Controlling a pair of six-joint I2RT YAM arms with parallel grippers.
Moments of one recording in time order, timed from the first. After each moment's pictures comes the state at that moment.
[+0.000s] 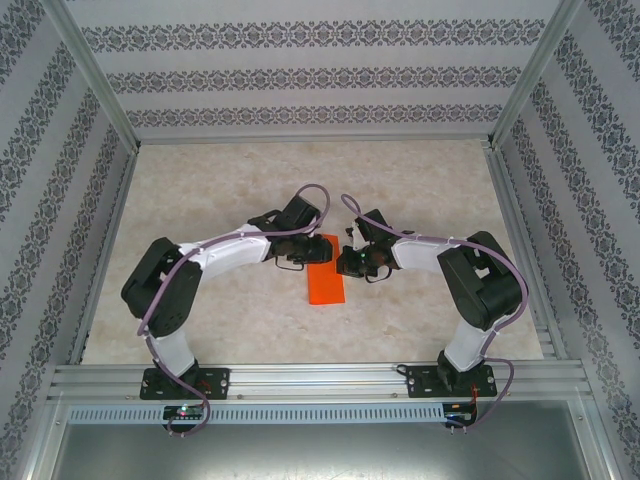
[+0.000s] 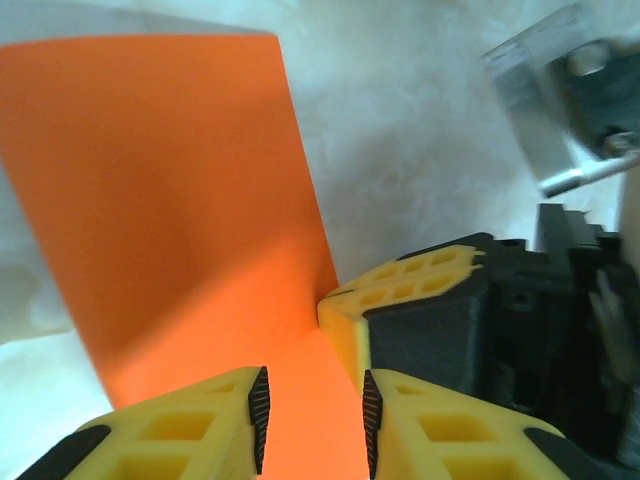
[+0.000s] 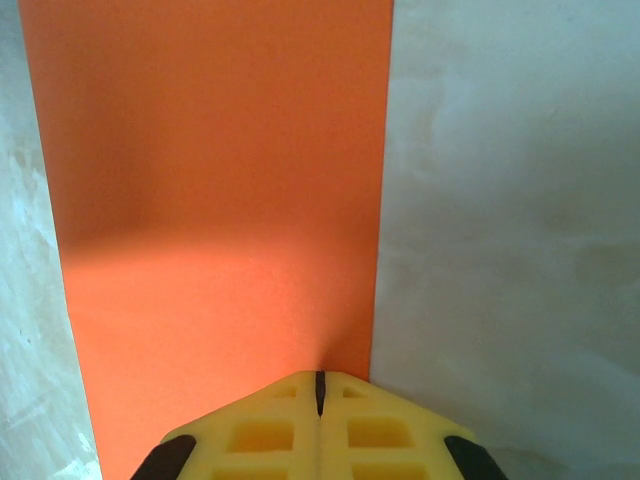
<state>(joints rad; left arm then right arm) -0.66 1.79 1.17 -0.38 0.27 -0.66 0.50 1.75 0.85 -0.20 -0.45 0.59</state>
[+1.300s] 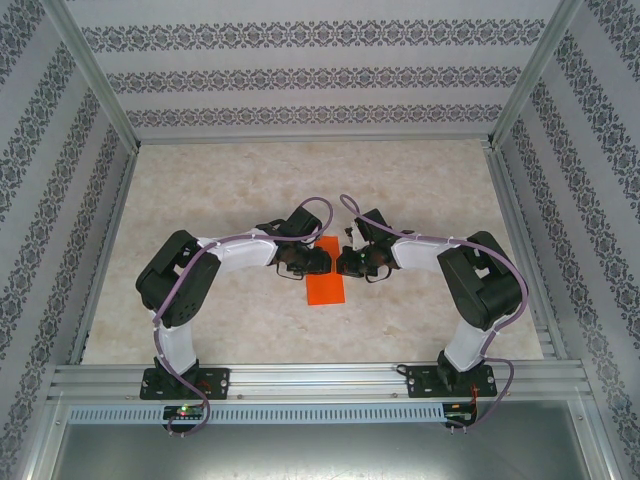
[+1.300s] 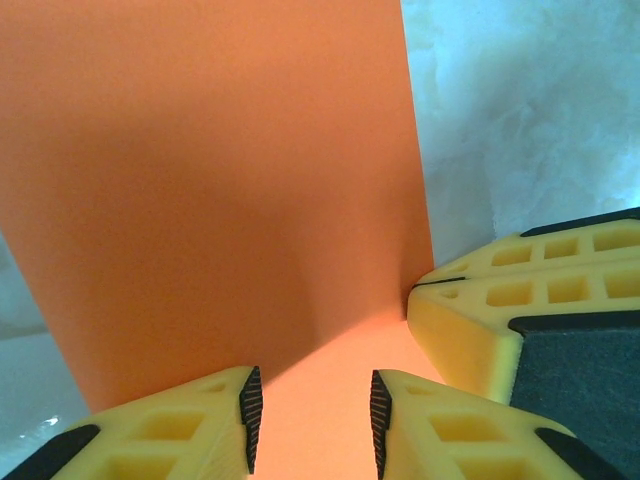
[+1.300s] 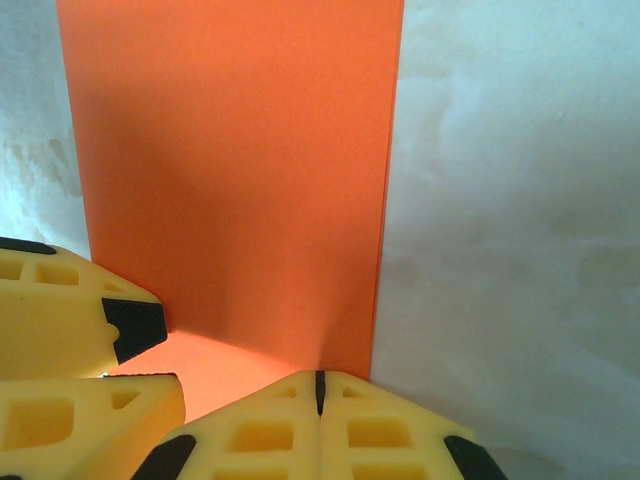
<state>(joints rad) -0.66 1.87 1.12 -0.35 0.30 -0.66 0.50 1.75 0.86 -0.21 -0.45 0.57</state>
